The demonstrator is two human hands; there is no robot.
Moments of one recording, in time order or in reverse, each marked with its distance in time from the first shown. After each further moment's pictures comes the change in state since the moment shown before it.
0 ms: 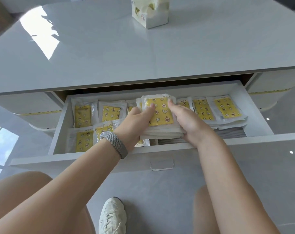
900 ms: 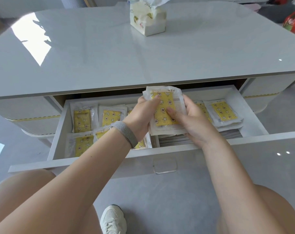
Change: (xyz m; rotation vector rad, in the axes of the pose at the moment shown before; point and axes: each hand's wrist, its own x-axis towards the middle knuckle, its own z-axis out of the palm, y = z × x) left_hand 0.023 0.013 0.005 -0.224 -0.132 0.073; right_hand -0.007 0.007 -0.007 -0.004 0.034 -0.370
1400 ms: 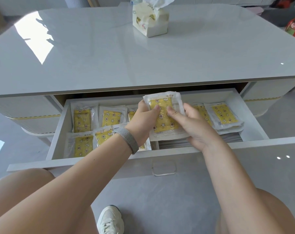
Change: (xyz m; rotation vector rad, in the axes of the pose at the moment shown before) left_hand 0.003 -0.016 -0.001 0.074 0.041 0.085; right_hand 0.002 -0.003 0.001 -0.068 0.041 0.133
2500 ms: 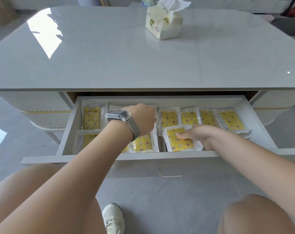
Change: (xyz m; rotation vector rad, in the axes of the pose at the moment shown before) left_hand -0.008 0.043 -0.039 1.770 -0.098 0.233; right_hand 0.038 0.000 -0.004 -0.751 -0.095 0.763
